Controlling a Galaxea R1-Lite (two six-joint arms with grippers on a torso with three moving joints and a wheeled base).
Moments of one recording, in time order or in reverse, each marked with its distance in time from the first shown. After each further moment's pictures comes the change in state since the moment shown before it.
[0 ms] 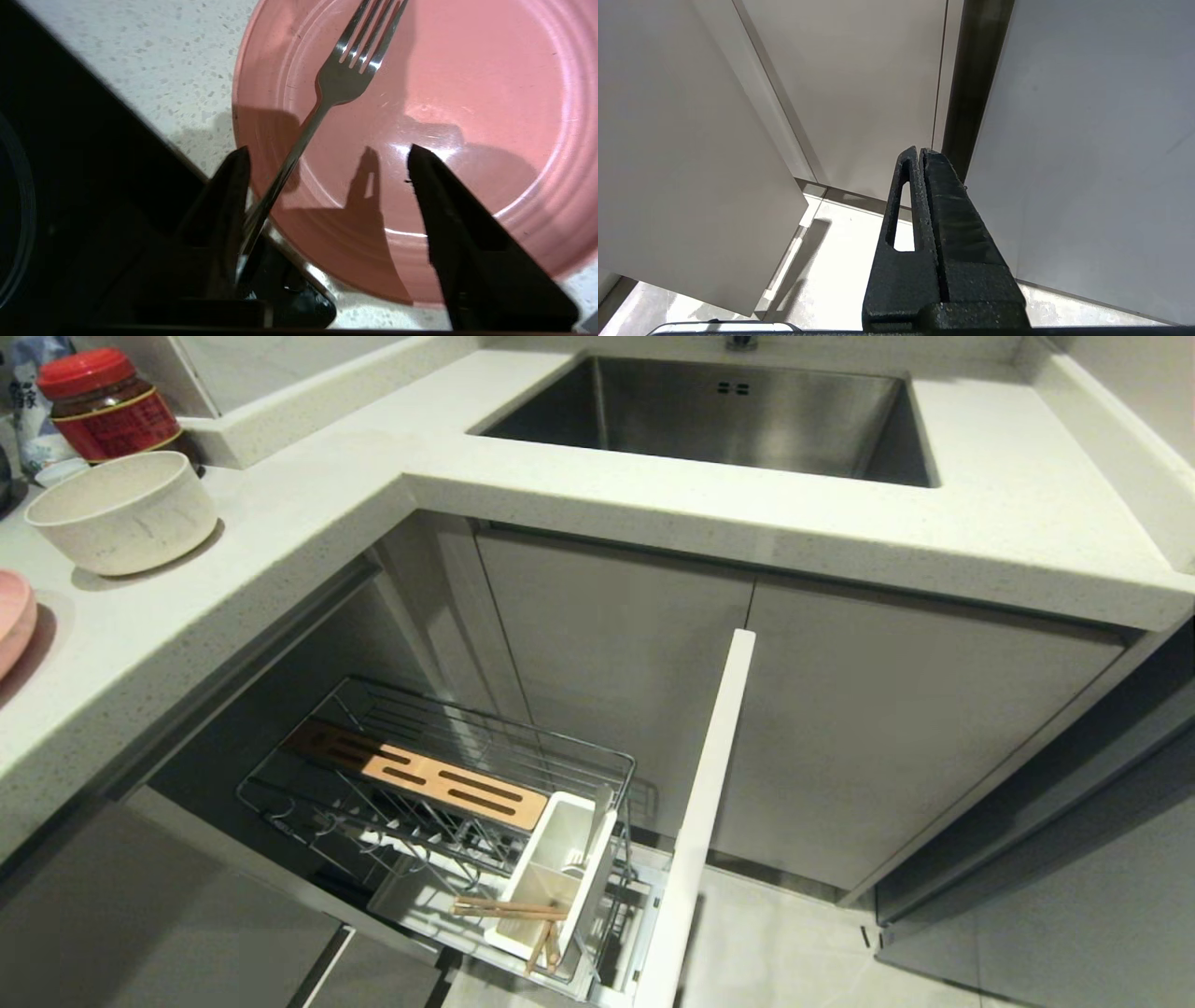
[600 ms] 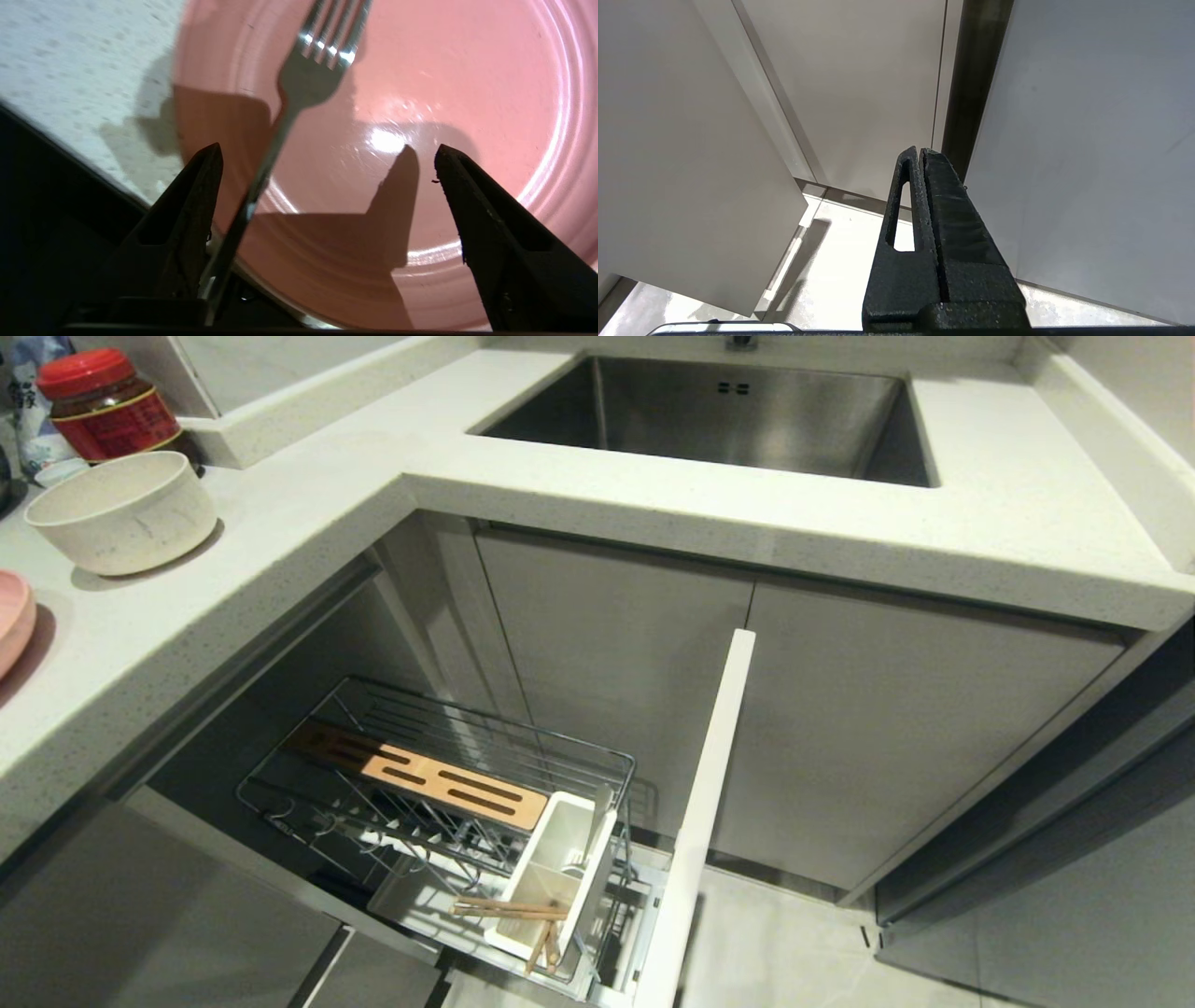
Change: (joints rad) left arm -0.005 0.055 0.047 0.026 -0.118 0.067; right arm 0.000 0.000 0.000 0.000 0.000 0.000
